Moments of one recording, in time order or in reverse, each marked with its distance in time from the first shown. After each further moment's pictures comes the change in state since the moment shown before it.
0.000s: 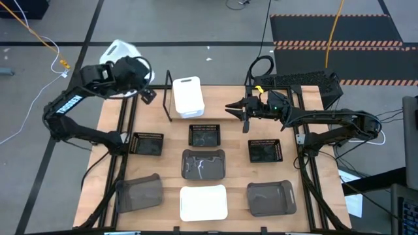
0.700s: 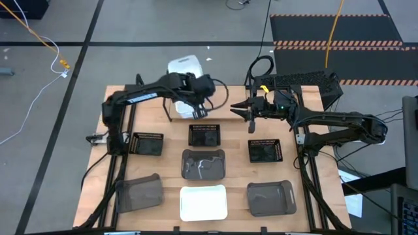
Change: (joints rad) left arm -0.171 0.647 0.291 0.113 0.141 0.185; right arm 0.000 -0.121 0.000 -0.144 0.002 -0.056
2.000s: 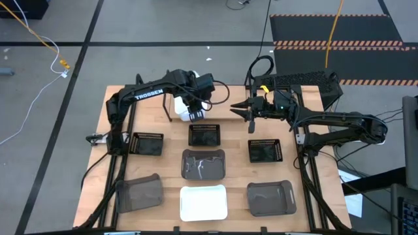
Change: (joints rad) left arm 0.065 0.046 -0.004 -0.132 0.185 0.011; right arm 0.000 0.002 0.000 -0.007 0.033 0.014
